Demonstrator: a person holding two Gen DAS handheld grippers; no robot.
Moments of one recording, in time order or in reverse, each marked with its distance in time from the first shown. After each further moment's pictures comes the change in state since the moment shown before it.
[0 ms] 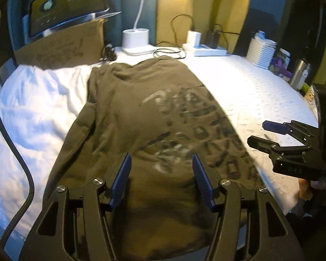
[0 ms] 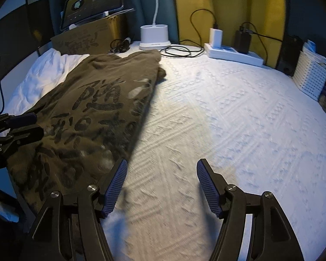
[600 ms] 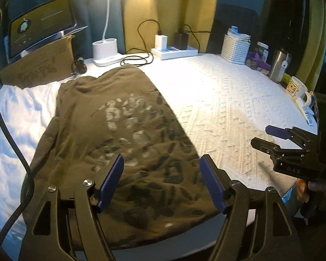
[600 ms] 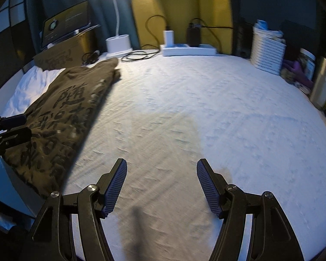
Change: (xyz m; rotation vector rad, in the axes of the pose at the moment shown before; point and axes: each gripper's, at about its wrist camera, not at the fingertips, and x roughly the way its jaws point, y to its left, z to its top) left arm -0.010 -0.068 0.005 0.070 -0.015 -0.060; right arm -0.058 -0.067 -0.050 0.139 -0.049 -0.103
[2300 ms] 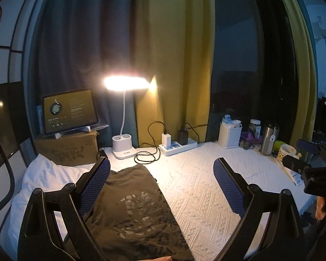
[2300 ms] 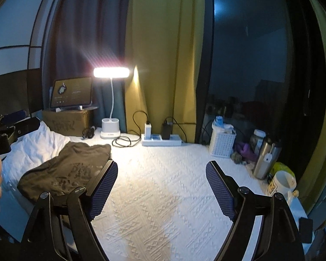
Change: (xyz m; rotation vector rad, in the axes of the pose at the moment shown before) left arm -0.141 -0.024 0.050 -0.013 -0.533 0.098; right arm -0.195 0.008 0.055 -0.109 -0.460 -0.137
